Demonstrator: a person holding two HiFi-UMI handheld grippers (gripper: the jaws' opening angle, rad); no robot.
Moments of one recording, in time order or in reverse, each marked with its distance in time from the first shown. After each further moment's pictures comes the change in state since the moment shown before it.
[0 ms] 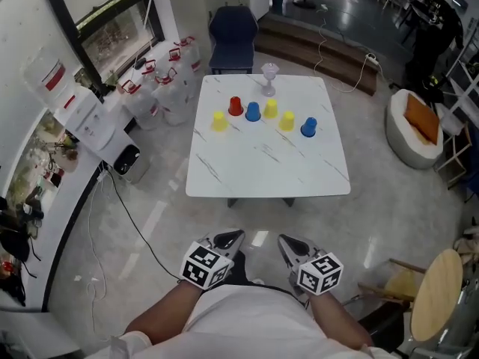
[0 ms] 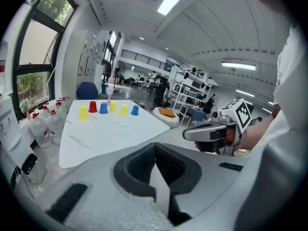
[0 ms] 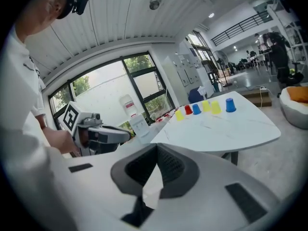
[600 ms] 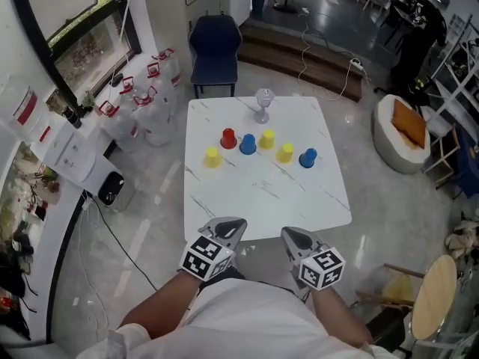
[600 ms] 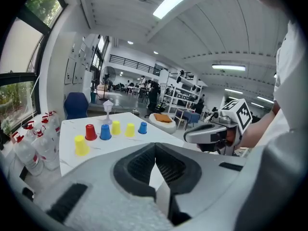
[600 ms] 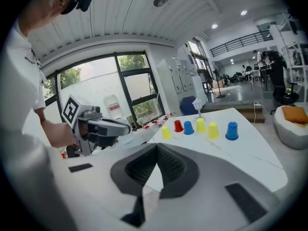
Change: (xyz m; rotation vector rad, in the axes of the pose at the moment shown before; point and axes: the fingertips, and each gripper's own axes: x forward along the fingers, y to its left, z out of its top) left arm 0.064 0.138 0.124 0.114 -0.055 -0.113; right arm 0.115 -0.067 0.117 -0.078 -0.034 -0.151
